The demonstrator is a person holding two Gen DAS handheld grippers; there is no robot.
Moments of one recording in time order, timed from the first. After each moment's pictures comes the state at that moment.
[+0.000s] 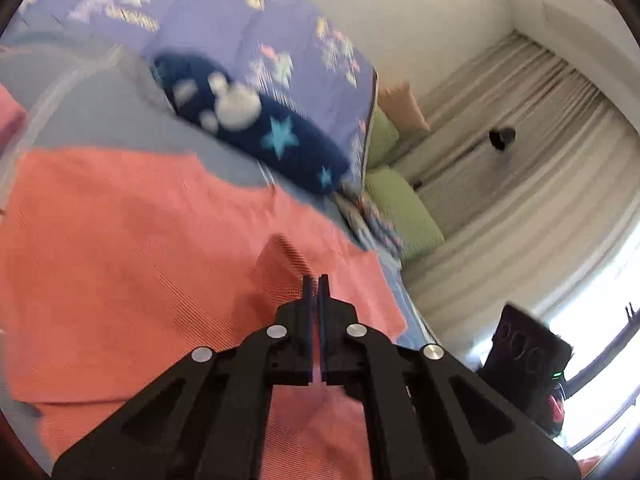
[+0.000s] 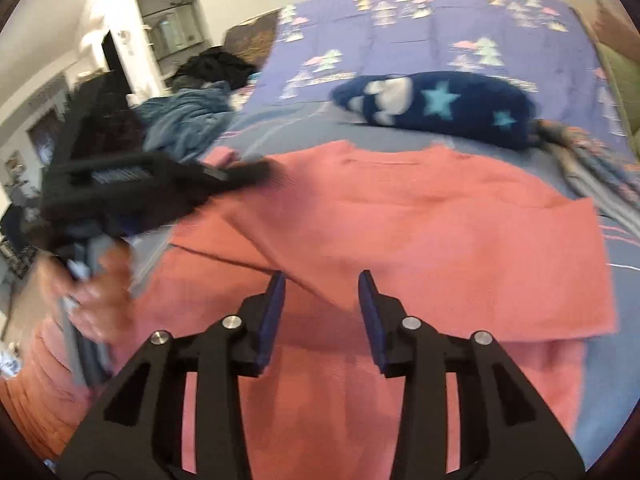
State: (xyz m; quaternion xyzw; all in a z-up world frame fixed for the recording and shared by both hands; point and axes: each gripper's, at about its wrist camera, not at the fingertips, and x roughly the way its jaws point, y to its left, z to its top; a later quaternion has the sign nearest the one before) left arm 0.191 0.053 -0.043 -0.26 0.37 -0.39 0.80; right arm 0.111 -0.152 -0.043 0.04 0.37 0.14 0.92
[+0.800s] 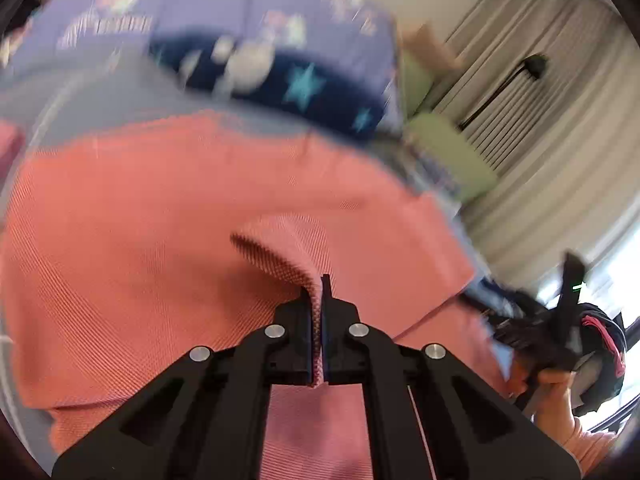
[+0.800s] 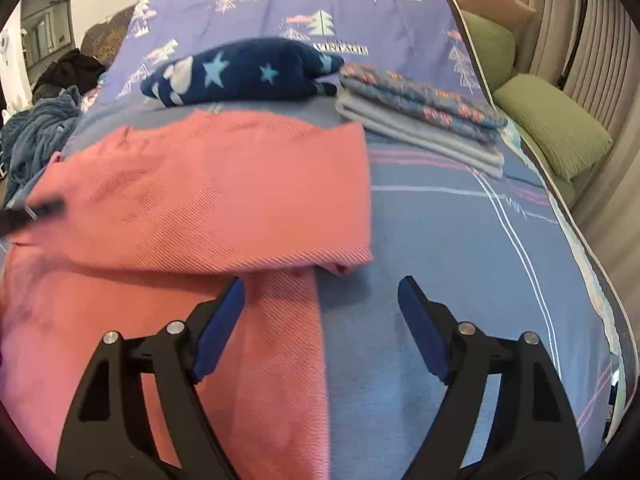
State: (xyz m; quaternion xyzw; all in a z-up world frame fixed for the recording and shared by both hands) left arm 0.185 0.017 -0.052 -0.12 0.40 -0.37 0.83; right arm 0.084 -0.264 -0.071 0.02 0.42 -0.11 0.90
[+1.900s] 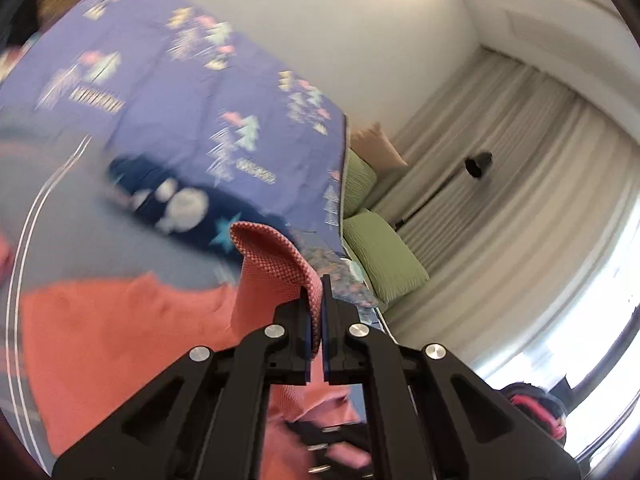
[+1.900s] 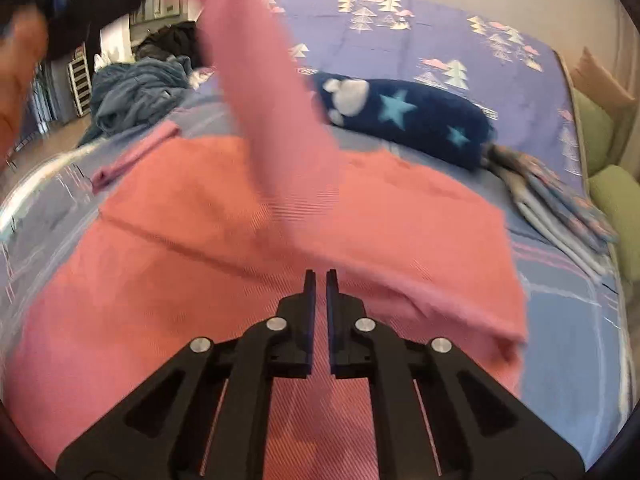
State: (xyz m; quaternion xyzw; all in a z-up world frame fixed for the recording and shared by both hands) left arm 0.207 0.021 0.075 -0.23 0.30 -0.41 0.83; right arm 0.129 -0.137 -0.057 -0.05 0.37 0.07 0.92
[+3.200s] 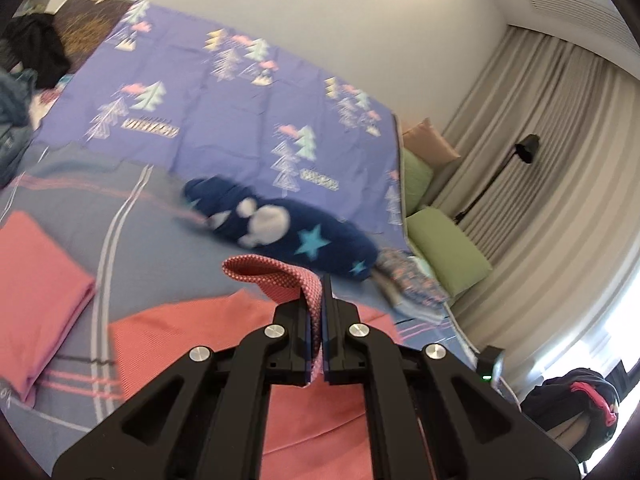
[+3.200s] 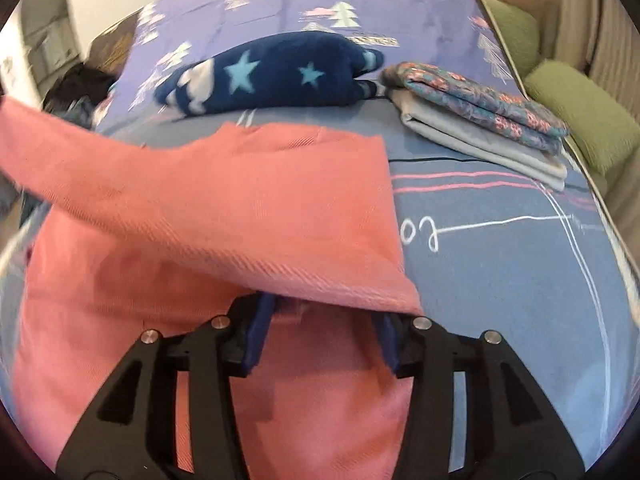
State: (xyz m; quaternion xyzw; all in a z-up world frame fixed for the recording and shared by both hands) left arm 0.220 0.082 0.041 -0.18 0.31 -0.32 0.88; right arm 0.148 -0.236 -0.075 0.05 0.42 -0.06 0.90
